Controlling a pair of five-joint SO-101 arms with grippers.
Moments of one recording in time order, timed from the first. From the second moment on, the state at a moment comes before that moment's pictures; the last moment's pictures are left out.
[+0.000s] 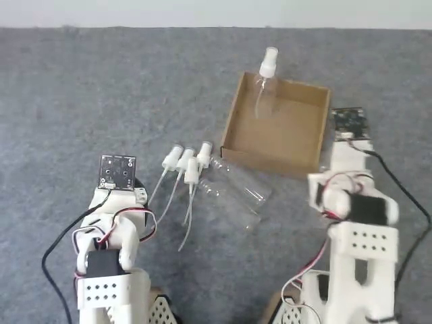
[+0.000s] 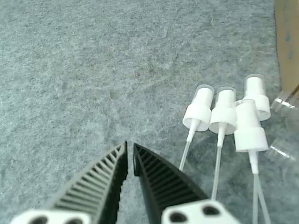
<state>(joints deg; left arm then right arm) -11.1 -88.3 91.2 49.9 -4.7 6.4 -52.1 49.8 69.0 10.6</state>
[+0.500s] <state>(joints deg) -11.1 -88.3 91.2 49.9 -4.7 31.2 -35.0 45.0 64.7 34.9</state>
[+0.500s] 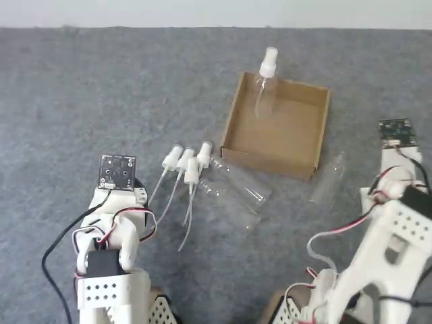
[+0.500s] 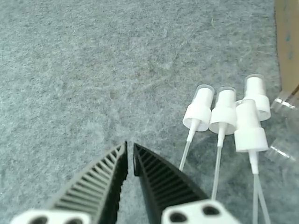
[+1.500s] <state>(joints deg) -11.1 -88.3 91.2 49.9 -4.7 33.7 -10.0 34.1 56.8 46.4</state>
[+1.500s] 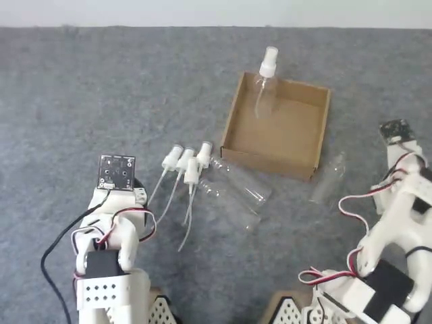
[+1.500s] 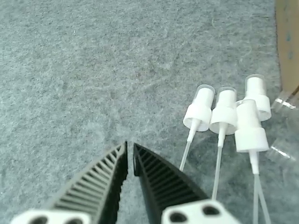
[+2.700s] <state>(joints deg) -11.1 -83.6 80.2 53.8 -9.5 39.5 4.7 24.7 63.1 51.6</state>
